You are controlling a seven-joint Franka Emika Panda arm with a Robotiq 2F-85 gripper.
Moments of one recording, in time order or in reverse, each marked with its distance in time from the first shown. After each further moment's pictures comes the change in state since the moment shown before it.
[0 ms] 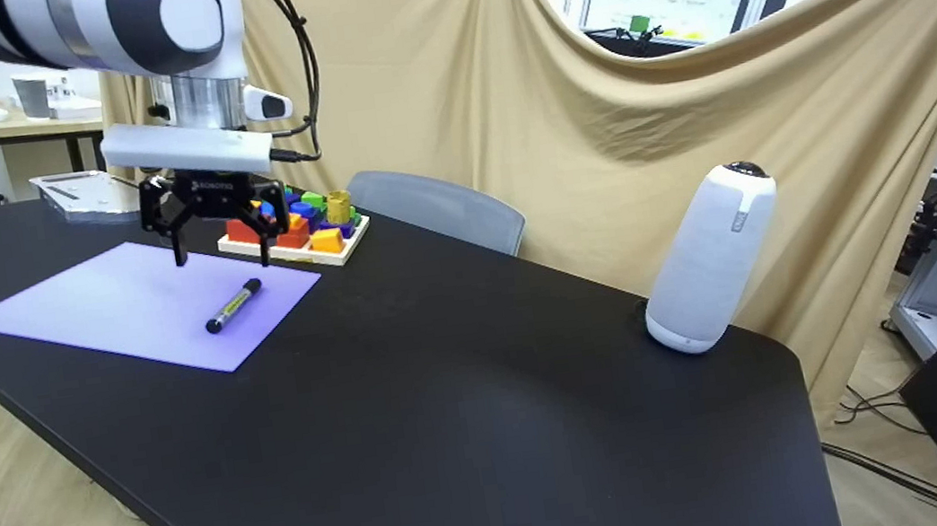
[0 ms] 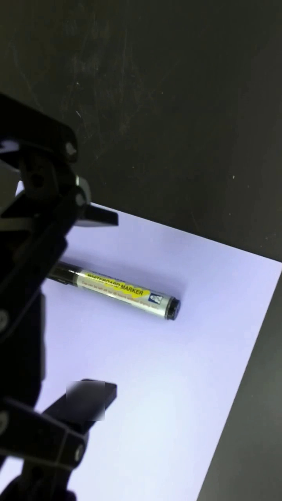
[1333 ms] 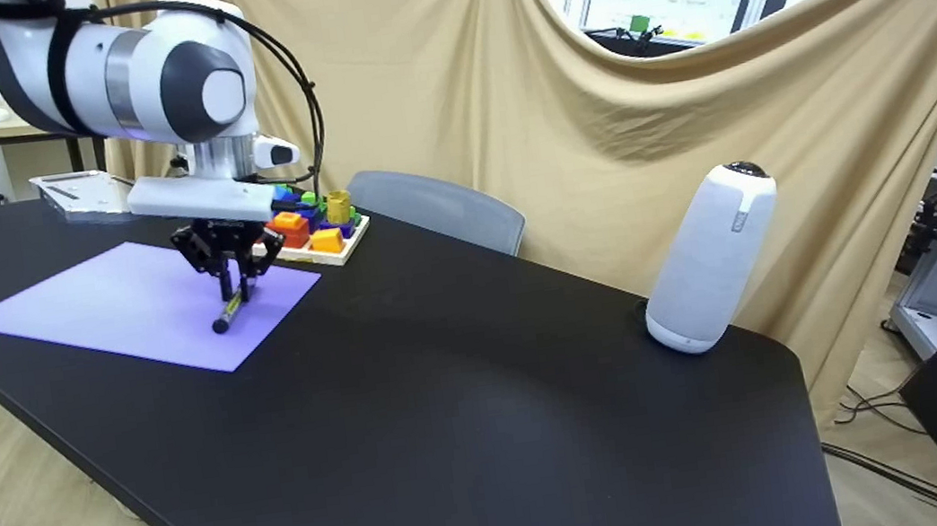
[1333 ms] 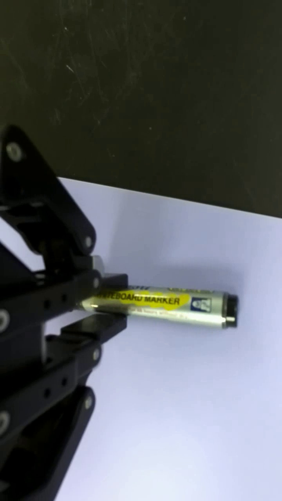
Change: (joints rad) arm 0.032 0.239 -0.011 0.162 -0.071 0.088 0.158
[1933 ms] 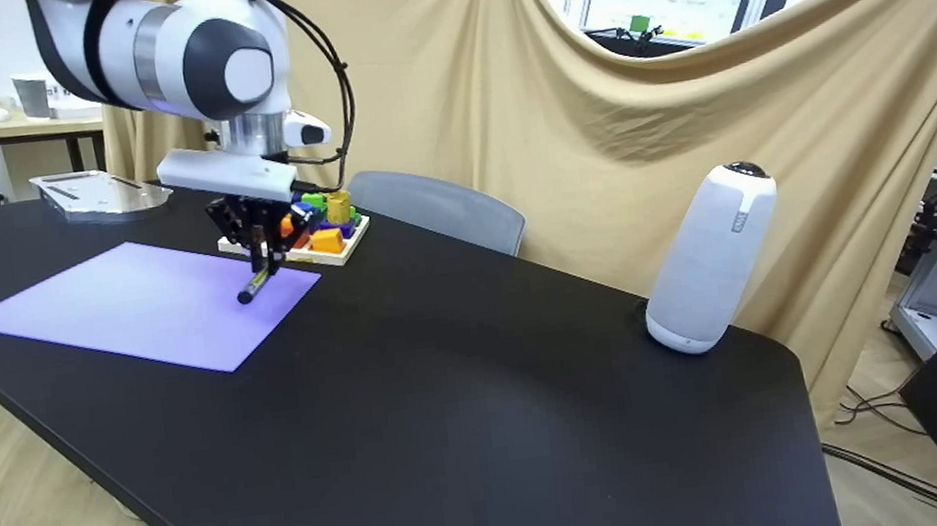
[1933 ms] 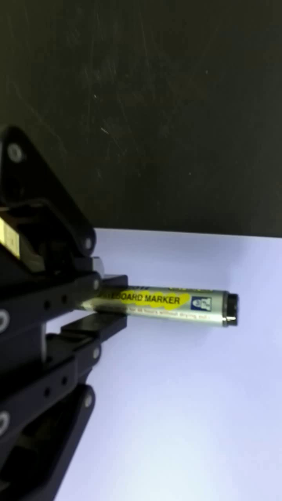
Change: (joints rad) arm -0.059 -0.022 0.023 0.059 0.112 -0.024 0.013
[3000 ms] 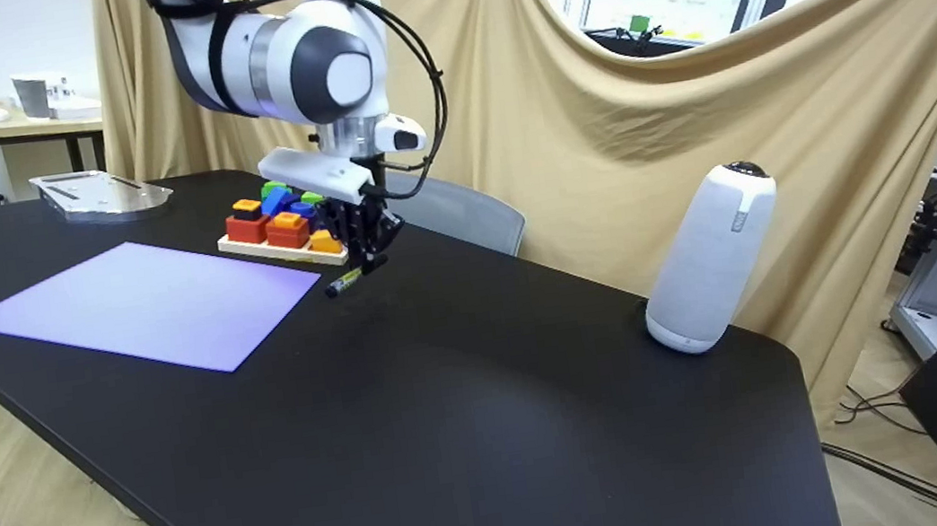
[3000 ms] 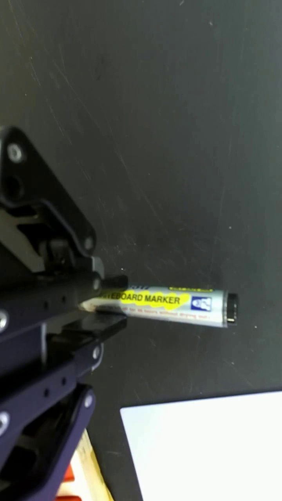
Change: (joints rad) arm -0.027 0.091 -0.145 0.189 0.029 -0.062 0.237
